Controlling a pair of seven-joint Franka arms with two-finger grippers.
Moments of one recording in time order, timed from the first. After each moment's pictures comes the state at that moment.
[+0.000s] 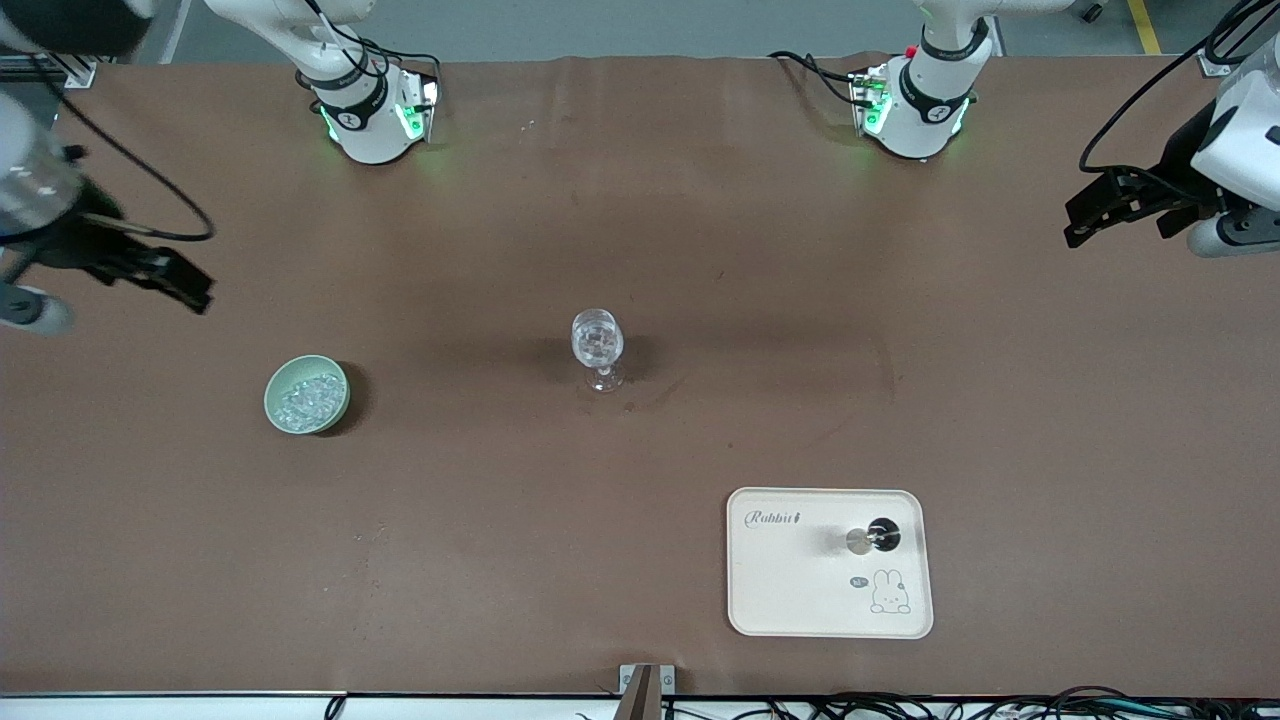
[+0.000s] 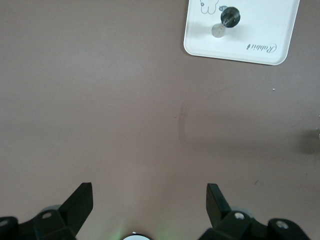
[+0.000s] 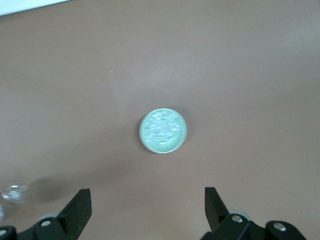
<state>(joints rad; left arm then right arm) -0.05 -0.06 -0.08 -1.57 0.01 1.49 -0.20 -0.04 0.12 0.15 -1.35 -0.16 1.45 0.37</state>
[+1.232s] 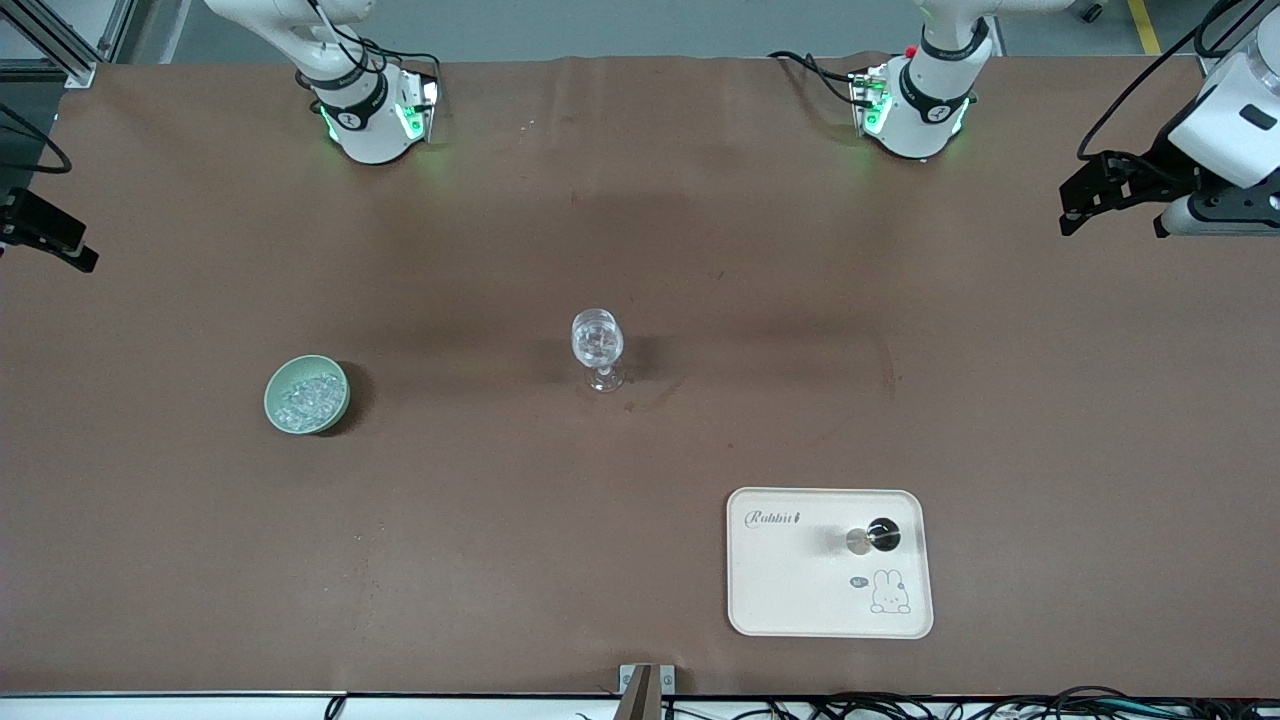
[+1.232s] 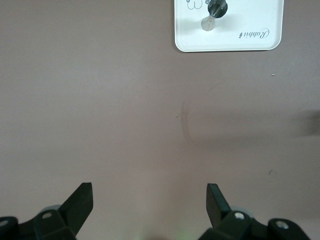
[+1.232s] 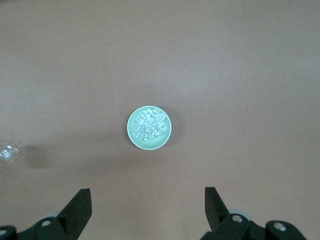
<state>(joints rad) -0.04 -0.11 -0.07 -1.67 0.01 1.56 -0.06 -0.04 0.01 -0.04 -1.46 -0.01 1.50 -0.01</state>
